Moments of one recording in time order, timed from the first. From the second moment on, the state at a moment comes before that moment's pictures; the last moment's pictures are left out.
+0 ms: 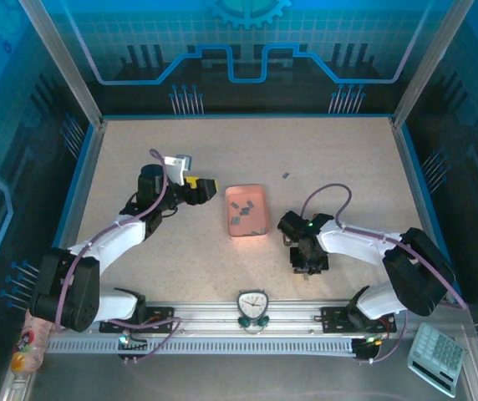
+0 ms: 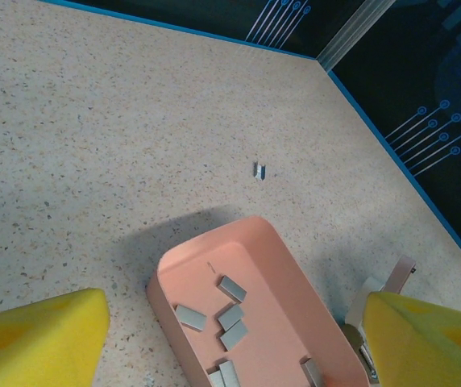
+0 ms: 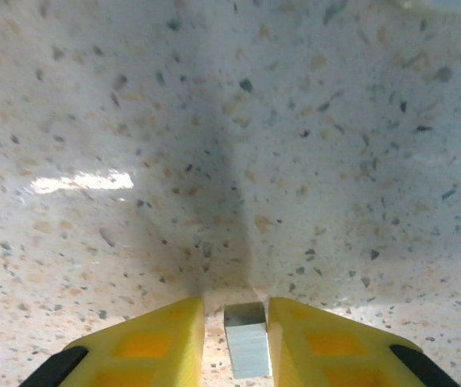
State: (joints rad) left arm -0.22 1.31 0.66 0.26 0.48 -0.39; right arm 0.72 1.43 0.72 -0.90 0.00 0.81
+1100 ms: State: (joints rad) left arm -0.23 1.30 0.65 0.26 0.48 -0.37; right arm 0.71 1.40 0.74 -0.96 -0.01 0.69
